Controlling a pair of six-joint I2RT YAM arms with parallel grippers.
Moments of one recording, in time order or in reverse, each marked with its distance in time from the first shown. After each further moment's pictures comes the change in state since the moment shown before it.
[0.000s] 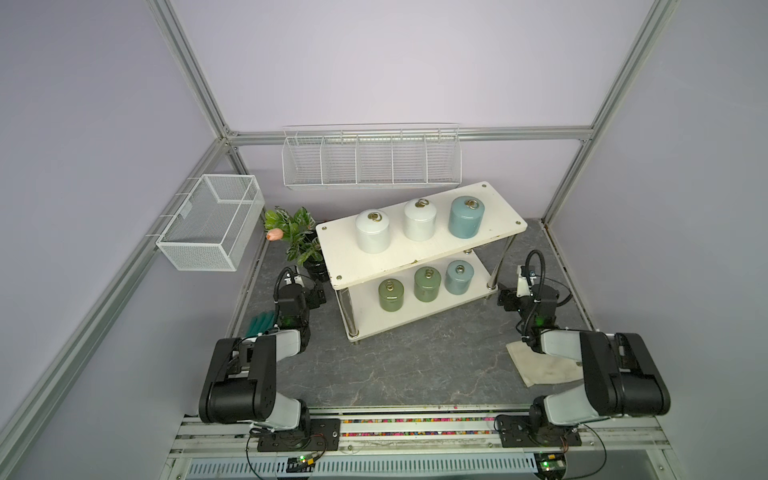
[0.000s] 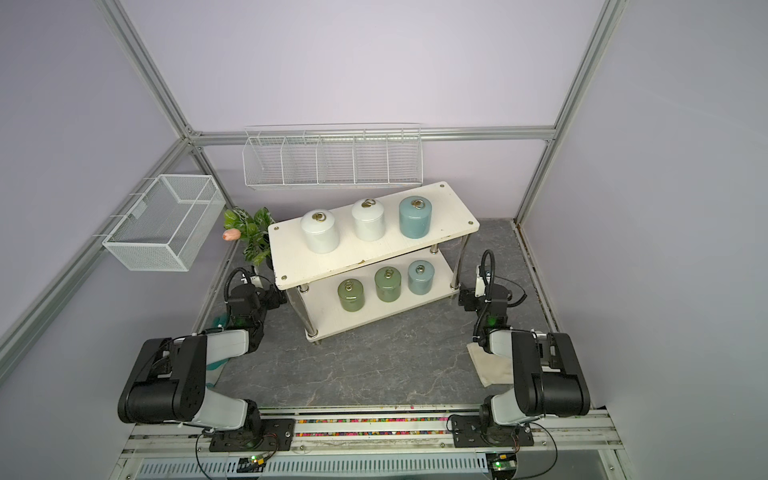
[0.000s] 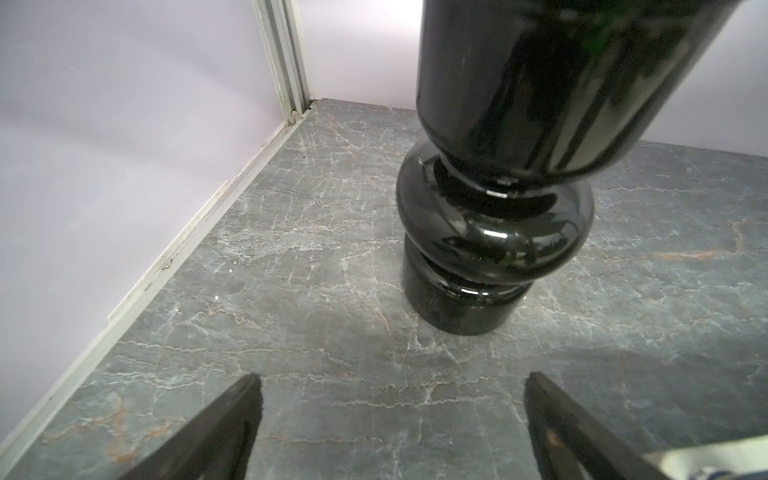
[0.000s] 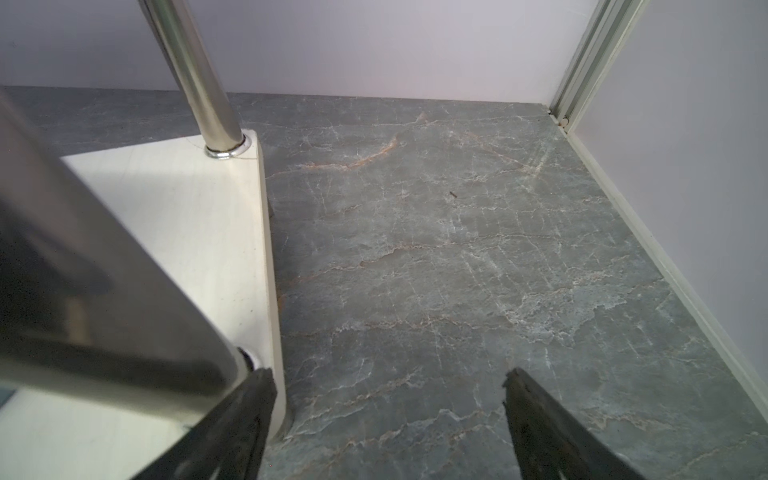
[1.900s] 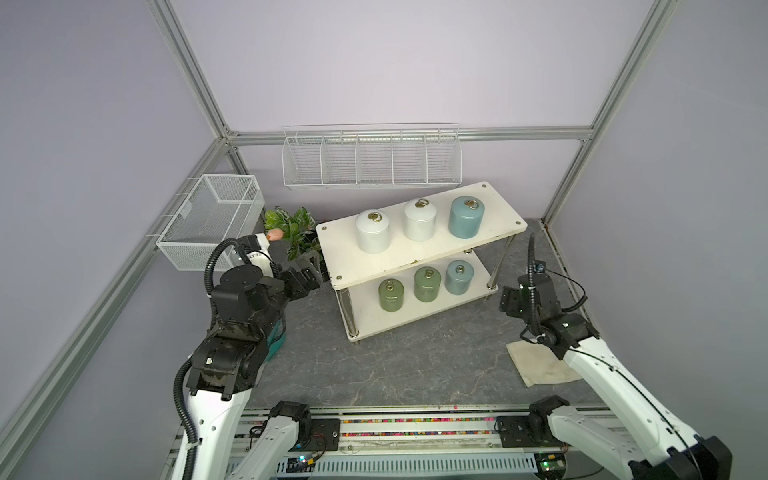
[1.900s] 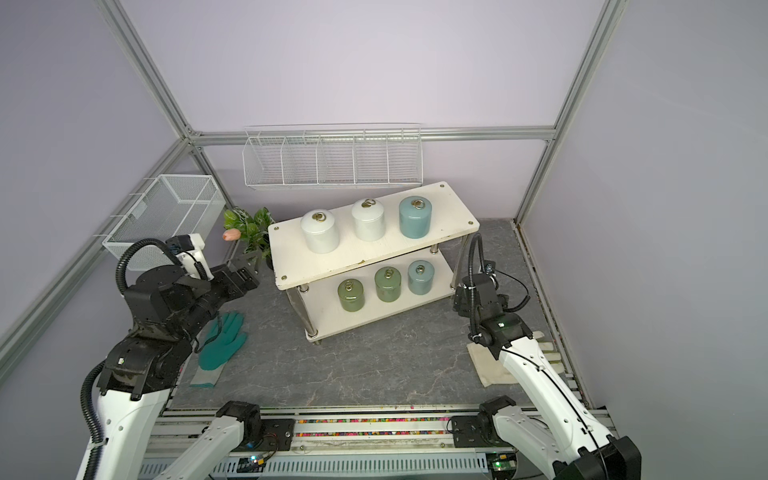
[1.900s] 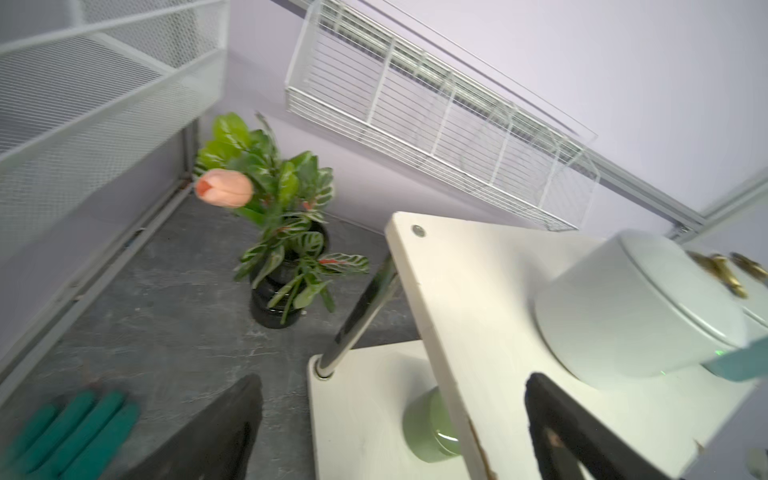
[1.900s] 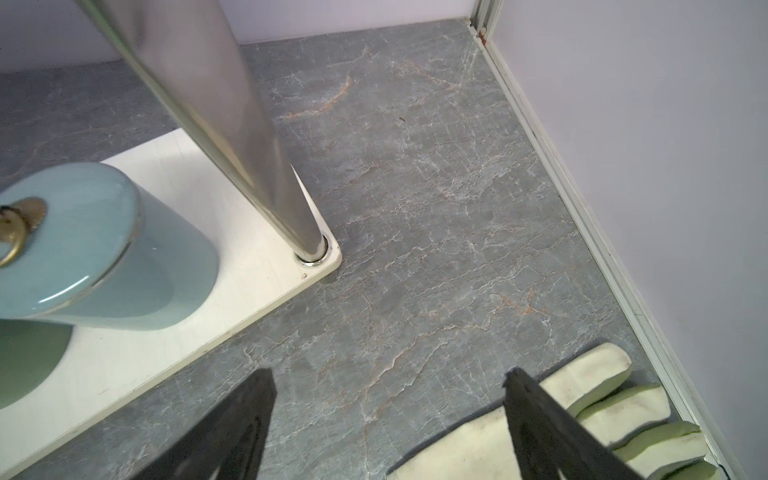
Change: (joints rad) left arm -0.203 -0.647 0.753 -1.285 0.203 -0.385; right arm 0.369 -0.503 0.382 -1.247 0.472 0.390
